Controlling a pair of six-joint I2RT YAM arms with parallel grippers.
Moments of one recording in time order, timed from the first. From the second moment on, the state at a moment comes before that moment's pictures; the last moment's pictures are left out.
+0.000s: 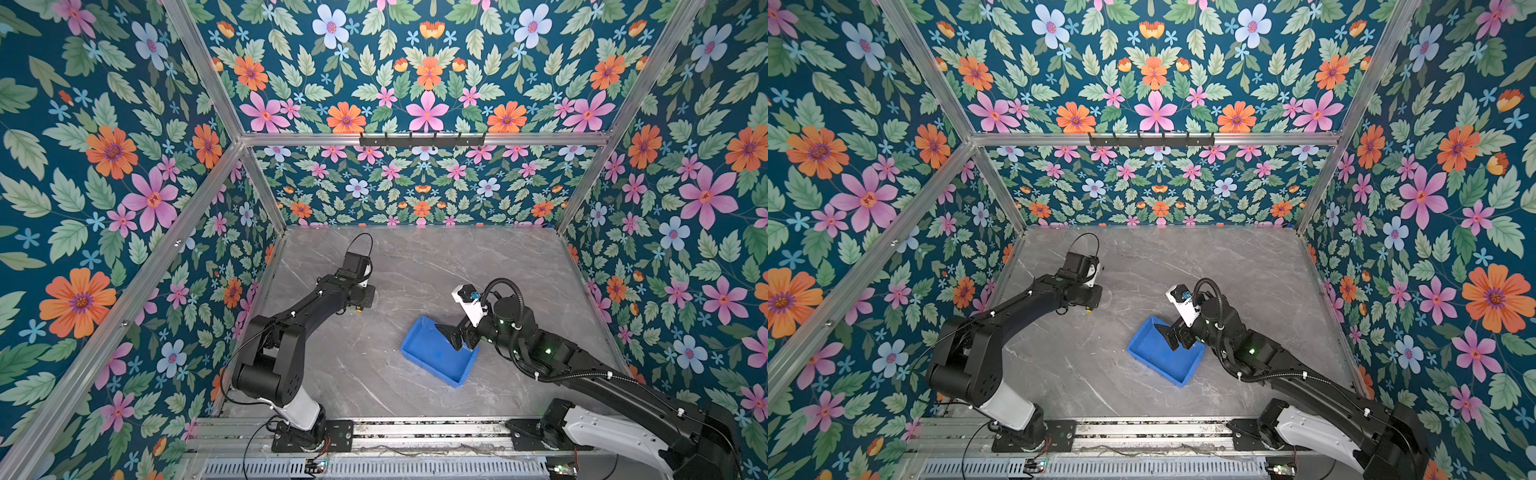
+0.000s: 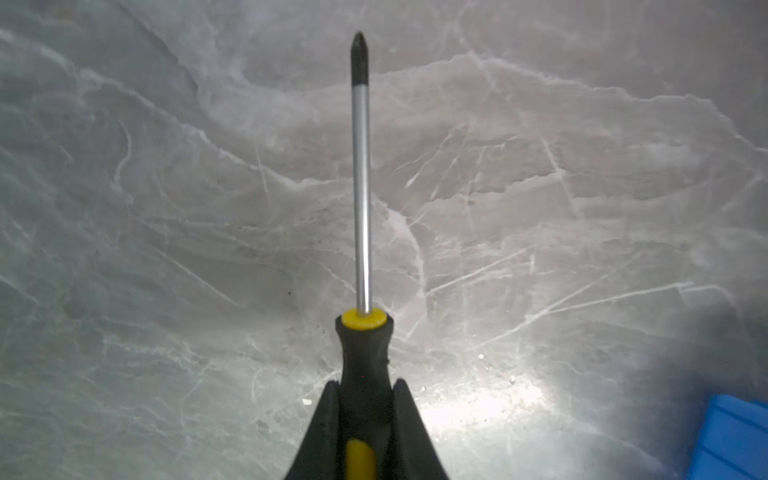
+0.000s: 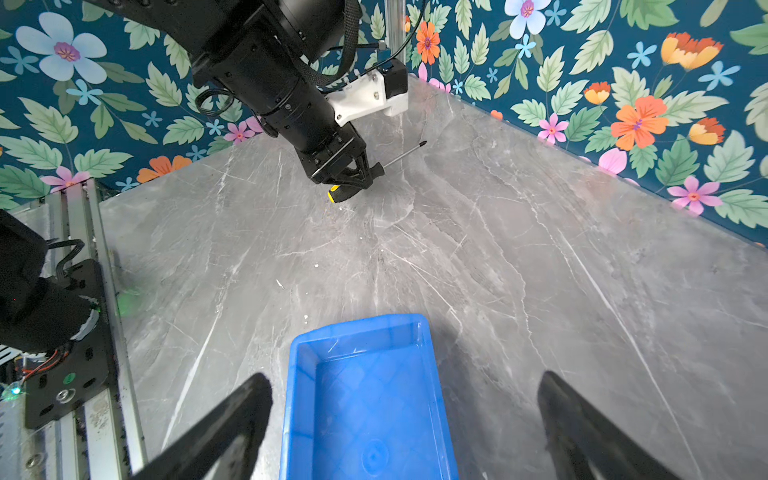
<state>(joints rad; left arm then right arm) -0.37 1.59 1.04 -0.46 -0.04 -0.01 0.81 0.96 0.69 -0.12 -0.05 0.00</state>
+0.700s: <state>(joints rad) -0.57 1.46 1.02 -0.38 0.17 0.62 0.81 0.62 0.67 -0.45 -0.04 -0.01</state>
